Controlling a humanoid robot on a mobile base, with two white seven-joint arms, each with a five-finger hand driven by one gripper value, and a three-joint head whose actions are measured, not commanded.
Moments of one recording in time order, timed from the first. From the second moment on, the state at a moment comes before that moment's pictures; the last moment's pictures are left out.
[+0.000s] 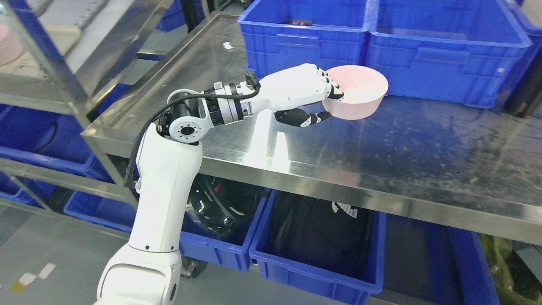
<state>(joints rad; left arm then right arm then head) -0.68 0.00 -0.14 -1.44 -0.58 -0.79 -0.89 0.06 0.00 0.00 0.00 0.04 -0.11 -0.26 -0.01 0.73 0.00</state>
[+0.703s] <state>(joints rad) -0.62 0.00 -0.16 -1.50 -0.57 -0.79 -0.86 0.06 0.00 0.00 0.00 0.04 -0.12 -0.26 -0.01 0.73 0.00</state>
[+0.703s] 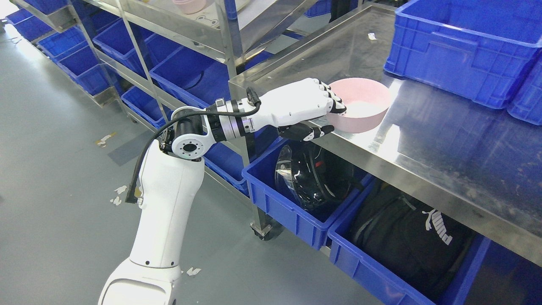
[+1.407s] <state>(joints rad) -0.61 0.00 -0.15 -1.53 -0.56 -0.79 -0.86 0.06 0.00 0.00 0.00 0.04 -0.12 -0.26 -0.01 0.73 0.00</state>
